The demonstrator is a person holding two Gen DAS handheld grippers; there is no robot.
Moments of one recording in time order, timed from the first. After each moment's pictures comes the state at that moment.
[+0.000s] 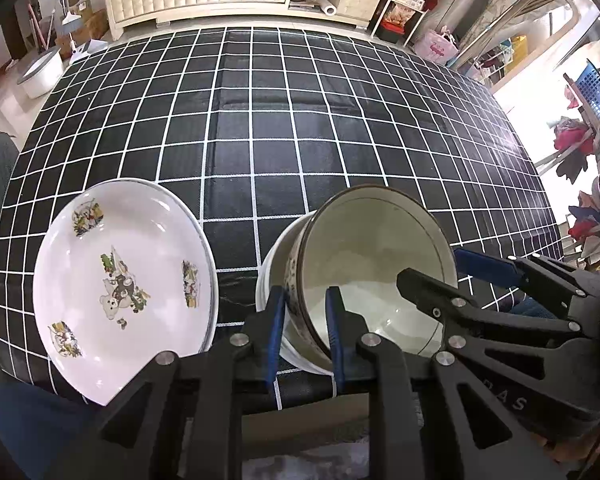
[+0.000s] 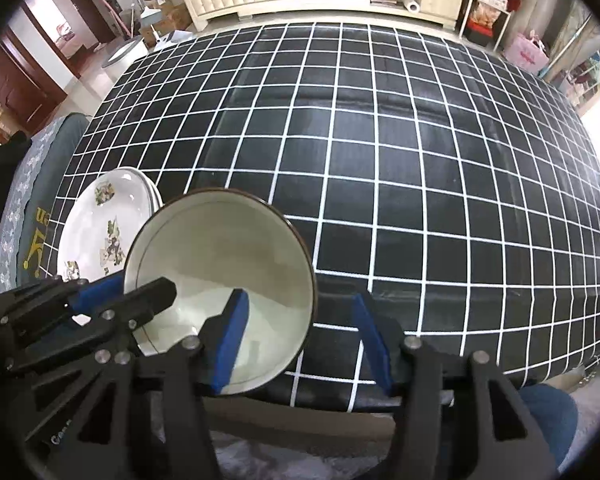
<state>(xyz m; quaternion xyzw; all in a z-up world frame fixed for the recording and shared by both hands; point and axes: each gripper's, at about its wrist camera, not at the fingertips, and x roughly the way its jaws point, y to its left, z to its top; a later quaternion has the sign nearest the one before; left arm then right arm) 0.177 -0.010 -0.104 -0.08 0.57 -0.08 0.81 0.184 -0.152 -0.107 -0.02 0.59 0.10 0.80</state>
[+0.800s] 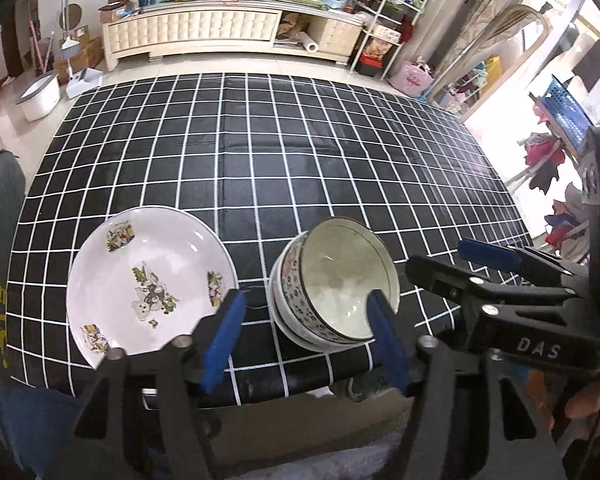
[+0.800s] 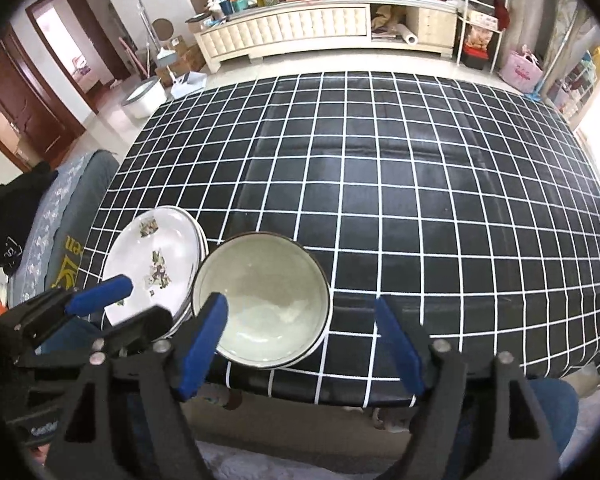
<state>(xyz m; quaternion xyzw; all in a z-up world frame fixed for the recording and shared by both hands) 0.136 0.016 -0.048 -0.09 0.51 -0.12 0.85 0.159 -0.155 -0.062 0.03 0.53 0.11 0.84</state>
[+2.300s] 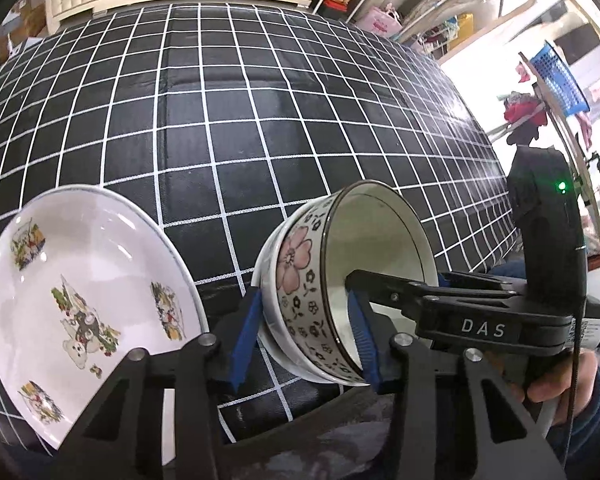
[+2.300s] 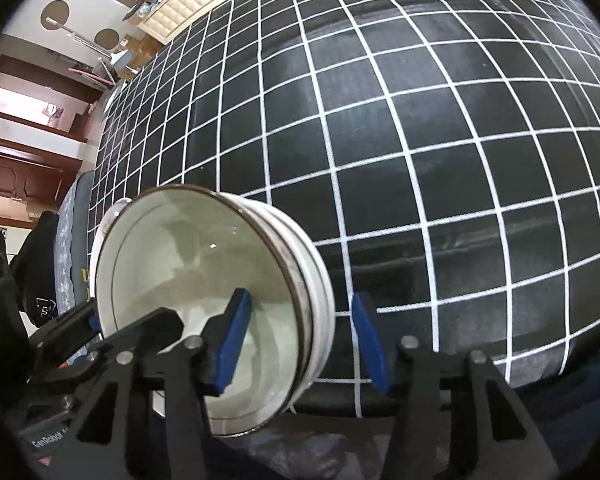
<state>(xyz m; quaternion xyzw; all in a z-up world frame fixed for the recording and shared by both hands) 0.195 0.011 -0.128 -0.09 0.59 -0.21 0.77 0.186 -0.190 -0.163 0.19 0.64 0.10 0.74</state>
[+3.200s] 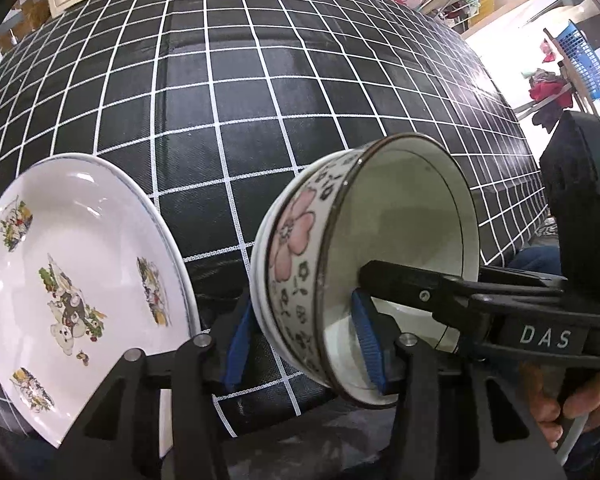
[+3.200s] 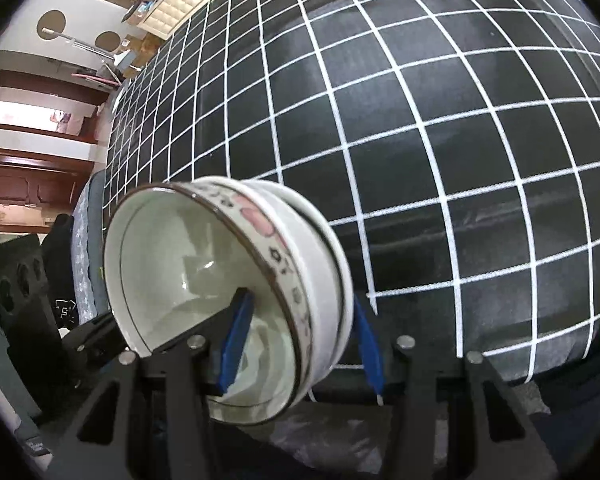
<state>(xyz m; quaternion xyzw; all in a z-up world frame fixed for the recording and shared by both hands) 0.189 -0.016 -0.156 -0.06 0.63 -0.17 0.75 0.179 -0.197 -0.169 0.23 0.65 0.12 0.71</state>
